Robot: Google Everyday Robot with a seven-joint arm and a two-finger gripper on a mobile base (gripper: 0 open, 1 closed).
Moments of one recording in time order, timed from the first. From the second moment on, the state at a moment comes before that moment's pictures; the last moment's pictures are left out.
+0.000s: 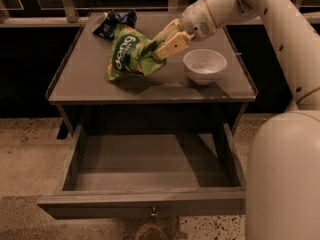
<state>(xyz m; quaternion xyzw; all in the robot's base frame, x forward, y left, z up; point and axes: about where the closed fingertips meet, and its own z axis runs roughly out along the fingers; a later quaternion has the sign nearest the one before) 0.671 -0.019 0.939 -0.63 0.61 0.32 0.36</state>
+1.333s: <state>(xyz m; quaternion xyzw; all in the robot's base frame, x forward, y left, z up) 0.613 -0.017 0.955 -0.60 0.60 0.36 0.39</state>
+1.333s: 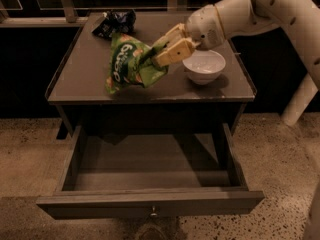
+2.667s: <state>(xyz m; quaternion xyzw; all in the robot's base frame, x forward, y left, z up) 0.506 -0.047 0.916 -0.47 0.71 0.34 0.40</state>
